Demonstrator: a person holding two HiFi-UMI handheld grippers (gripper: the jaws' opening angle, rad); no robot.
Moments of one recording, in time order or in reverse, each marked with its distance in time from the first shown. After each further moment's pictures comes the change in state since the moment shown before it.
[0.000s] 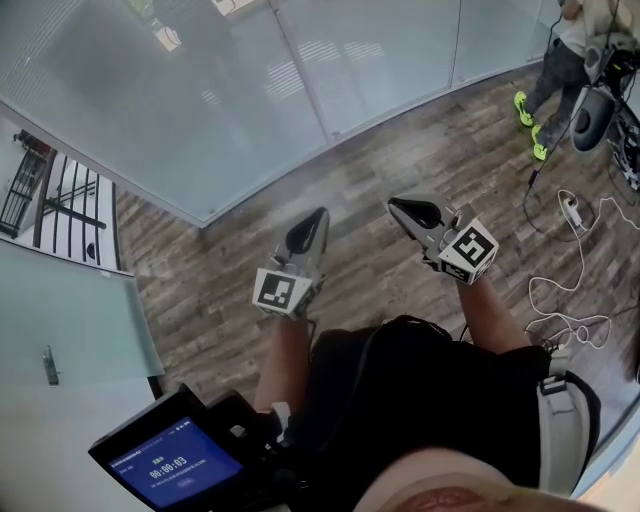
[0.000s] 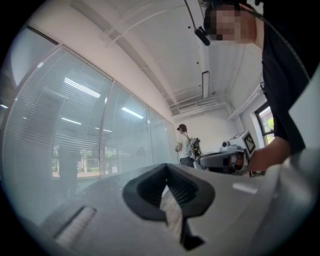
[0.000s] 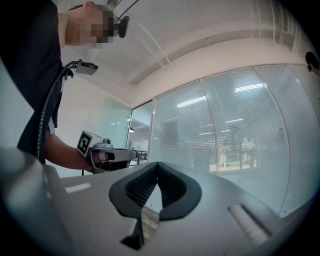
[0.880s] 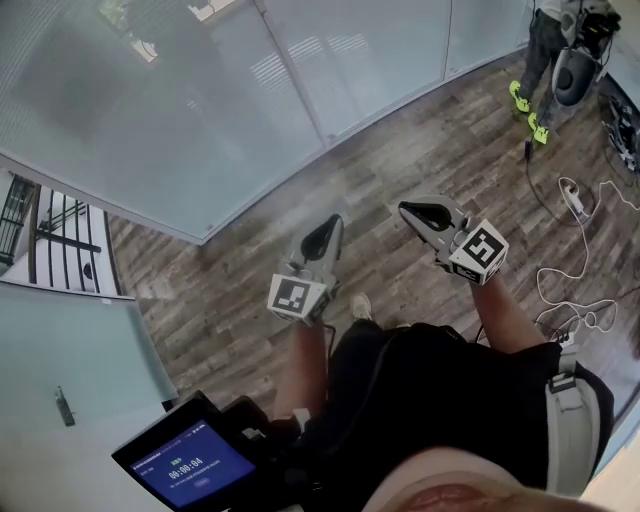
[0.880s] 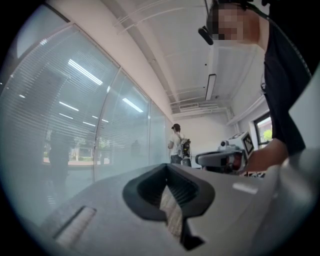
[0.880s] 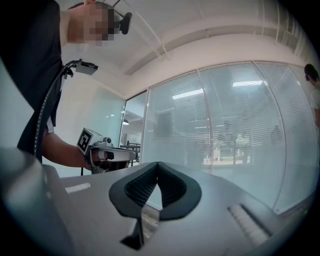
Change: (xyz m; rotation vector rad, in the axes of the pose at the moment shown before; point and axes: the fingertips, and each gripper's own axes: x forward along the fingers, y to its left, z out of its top) left arm 0.052 0.066 -0.043 -0.107 0.015 -0.066; right arm 0.053 -0.058 -0.032 0.010 0.126 -0.064
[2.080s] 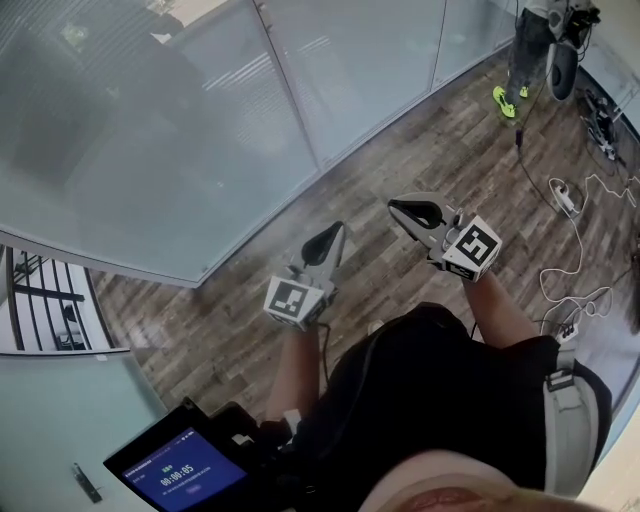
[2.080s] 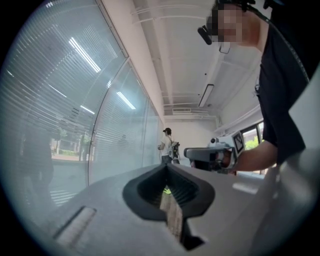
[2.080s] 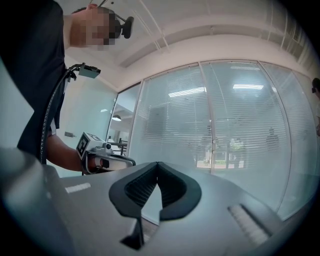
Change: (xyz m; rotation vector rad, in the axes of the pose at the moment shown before) left arm 0.041 0.181 -0.023 -0.084 0.012 -0.216; right arm 0.194 -0.059 0.004 -0.037 0.001 -0.092
